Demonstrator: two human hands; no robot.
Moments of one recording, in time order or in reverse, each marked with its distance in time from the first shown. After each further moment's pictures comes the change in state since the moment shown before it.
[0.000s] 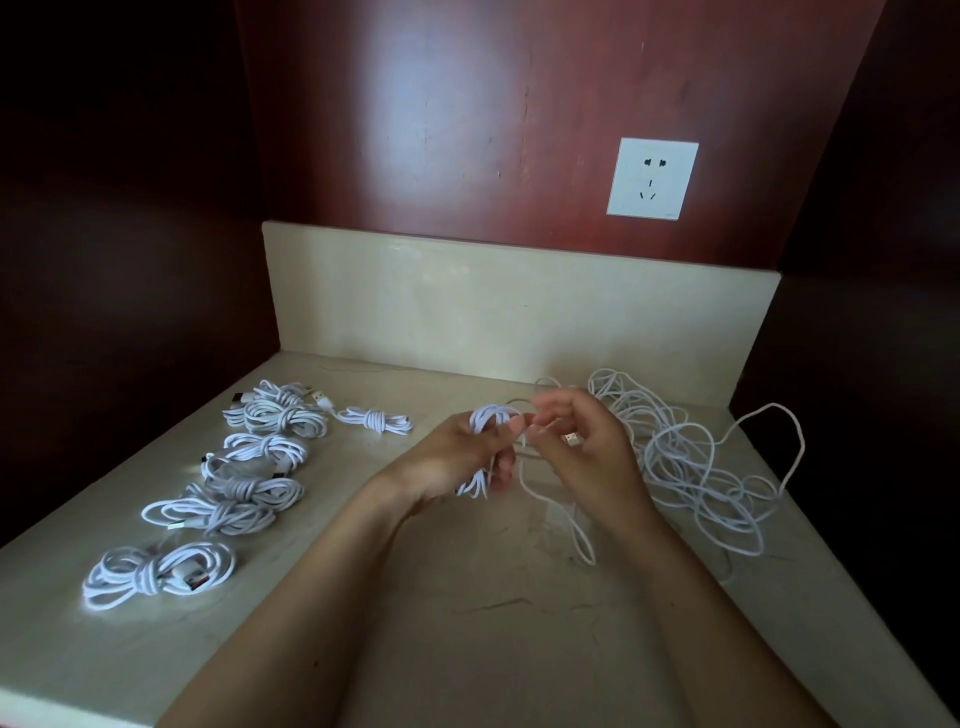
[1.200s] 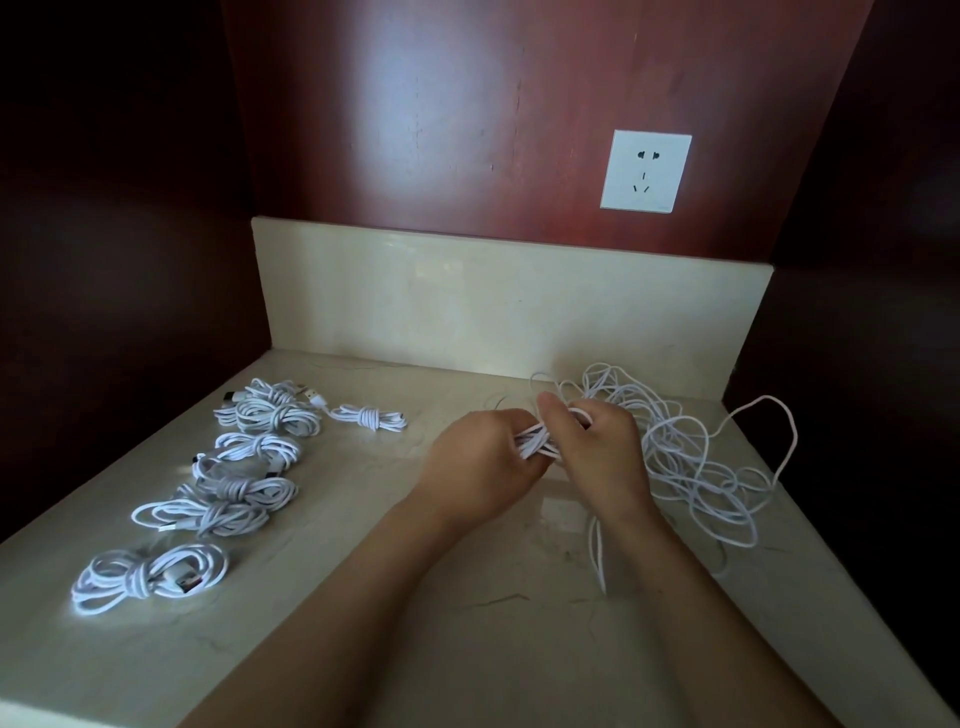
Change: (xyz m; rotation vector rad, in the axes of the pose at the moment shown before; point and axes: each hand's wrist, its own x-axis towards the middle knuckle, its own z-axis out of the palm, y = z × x) left_hand -0.003 -0.002 0.029 0.742 0.299 0.399; right_hand 0.004 -0.007 -0.002 -0.242 0.172 0.057
